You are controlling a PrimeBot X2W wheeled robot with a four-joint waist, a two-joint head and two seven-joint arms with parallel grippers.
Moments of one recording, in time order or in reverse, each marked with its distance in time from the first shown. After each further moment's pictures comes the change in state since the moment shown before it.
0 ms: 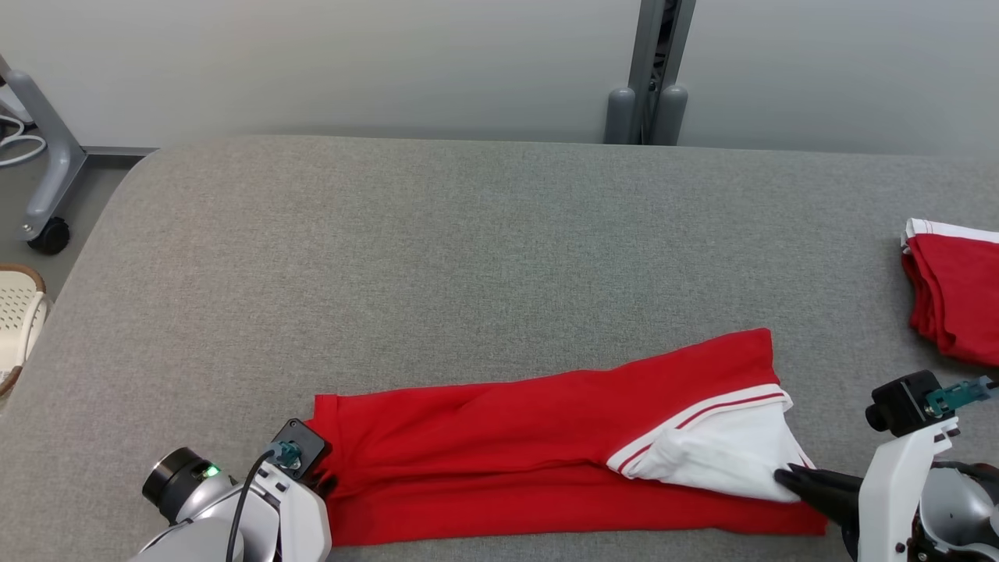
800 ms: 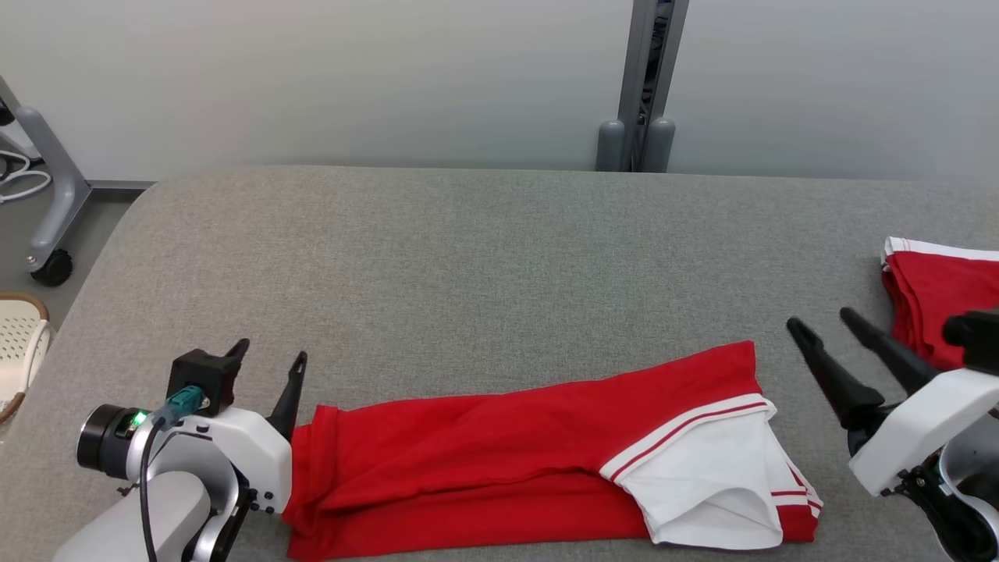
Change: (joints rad) left arm 0.029 0.048 0.243 -0.129 -0.105 0.237 -0.274; right arm 0.135 0.352 -0.548 -0.167 -0.438 0.000 -0.088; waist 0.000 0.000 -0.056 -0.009
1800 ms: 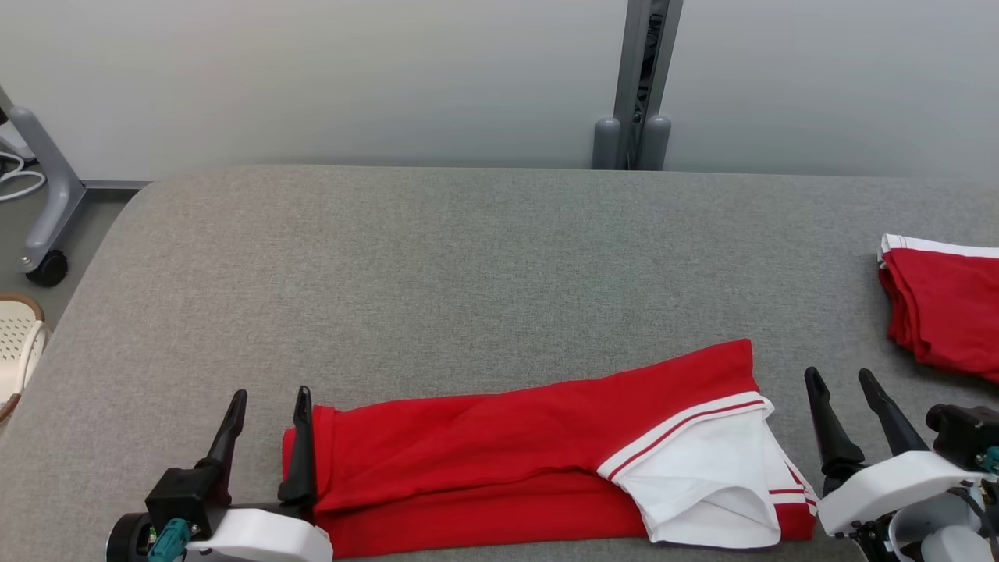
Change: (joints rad) left arm 0.535 -0.497 0.949 -0.223 0.670 -0.232 -0.071; right arm -0.007 0.160 -0.001 0.453 -0.151 0.000 -0.507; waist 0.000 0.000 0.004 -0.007
